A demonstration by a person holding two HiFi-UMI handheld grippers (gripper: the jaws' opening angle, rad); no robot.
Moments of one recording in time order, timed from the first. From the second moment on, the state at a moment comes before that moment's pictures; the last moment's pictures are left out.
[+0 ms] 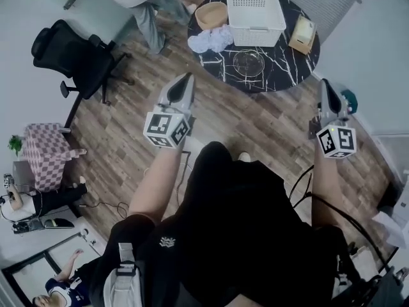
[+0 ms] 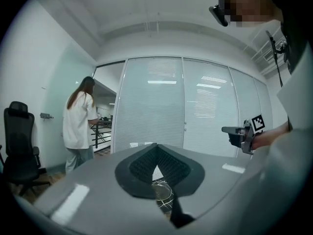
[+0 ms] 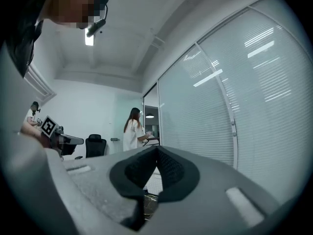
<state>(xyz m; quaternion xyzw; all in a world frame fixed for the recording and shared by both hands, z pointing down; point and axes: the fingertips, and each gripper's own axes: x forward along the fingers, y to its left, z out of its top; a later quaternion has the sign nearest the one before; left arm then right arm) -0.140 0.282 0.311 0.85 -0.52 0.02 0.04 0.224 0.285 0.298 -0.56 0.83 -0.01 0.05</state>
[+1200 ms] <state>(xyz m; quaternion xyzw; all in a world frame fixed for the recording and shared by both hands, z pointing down) -0.190 -0.026 0.400 0.86 -0.50 0.03 0.11 0.164 -0.011 0.314 -0.58 0.82 -0.04 -0.02</state>
